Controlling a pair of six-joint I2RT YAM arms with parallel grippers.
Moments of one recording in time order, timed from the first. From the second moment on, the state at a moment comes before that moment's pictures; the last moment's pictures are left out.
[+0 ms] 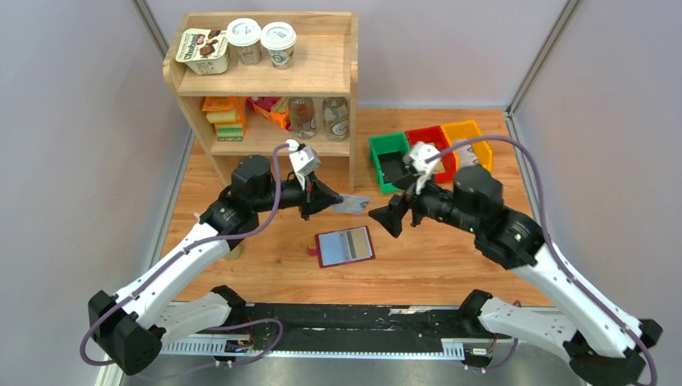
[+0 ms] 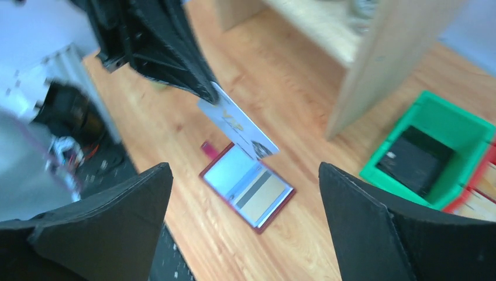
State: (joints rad) left arm -0.62 1.04 0.94 -0.13 0.70 -0.07; right arm 0.80 0.94 1.20 -0.58 -0.25 0.01
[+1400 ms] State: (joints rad) left arm -0.64 1.10 0.67 0.84 0.34 -1.03; right arm 0.57 1.01 0.50 0.95 -0.27 0.96
